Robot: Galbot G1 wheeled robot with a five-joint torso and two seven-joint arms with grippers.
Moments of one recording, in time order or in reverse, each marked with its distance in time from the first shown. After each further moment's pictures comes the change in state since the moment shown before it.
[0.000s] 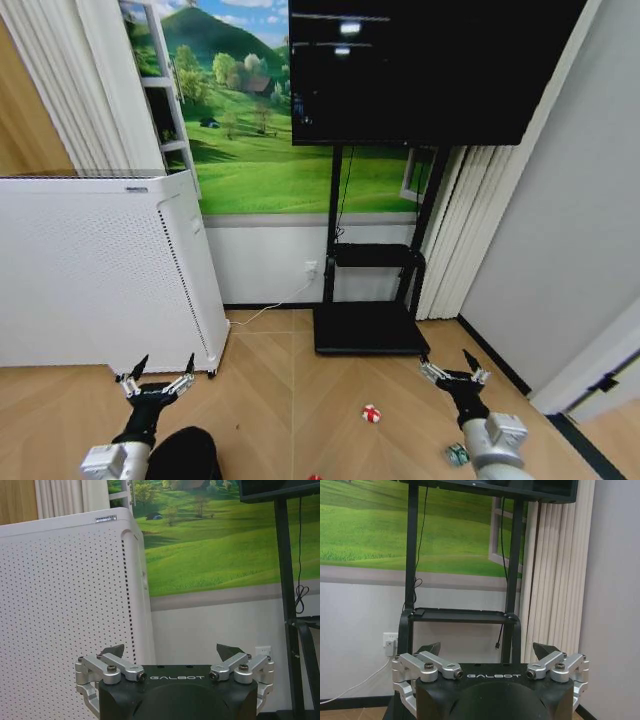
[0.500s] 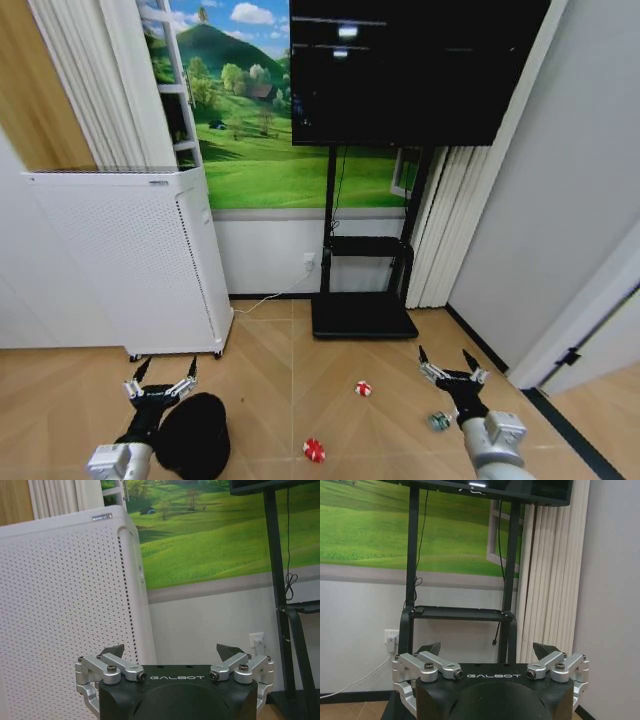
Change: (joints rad) left arm 0.004 0.000 0.010 0.001 0.049 0.024 0.008; right arm 0.004 -0.002 0.000 0.003 -0.004 -0.017 -0.001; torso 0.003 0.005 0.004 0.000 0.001
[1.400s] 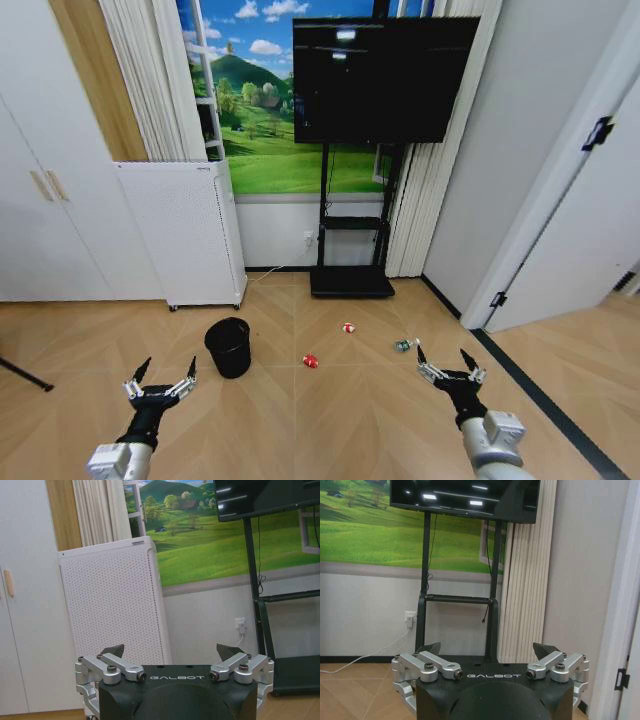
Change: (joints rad) left arm -0.001 -0.001 0.001 0.002 0.003 0.008 -0.006; right arm 0.000 -0.001 -0.005 0.005 -0.002 -0.010 -0.007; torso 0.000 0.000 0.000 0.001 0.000
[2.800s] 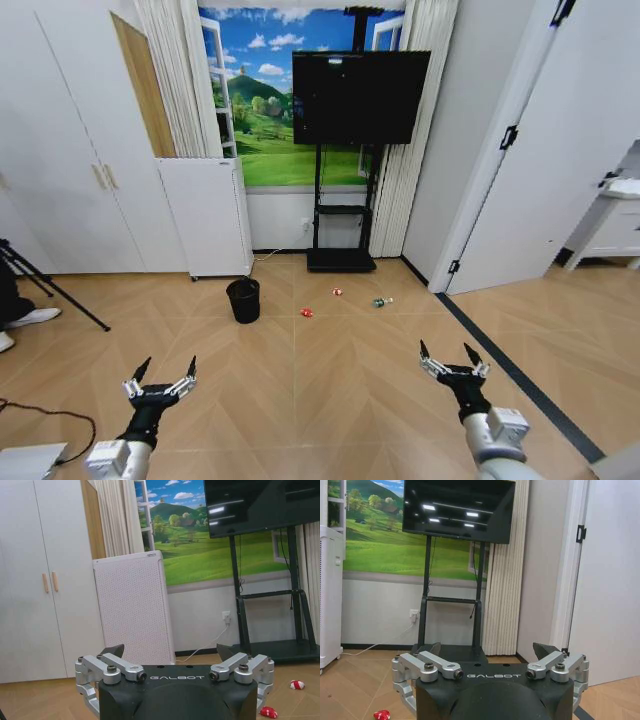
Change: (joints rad) left arm 0.001 0.002 -0.003 -0.019 -0.020 0.034 -0.005; right arm 0.008 -0.009 0.007 0.010 -0.001 0.006 0.004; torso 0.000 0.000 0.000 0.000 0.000
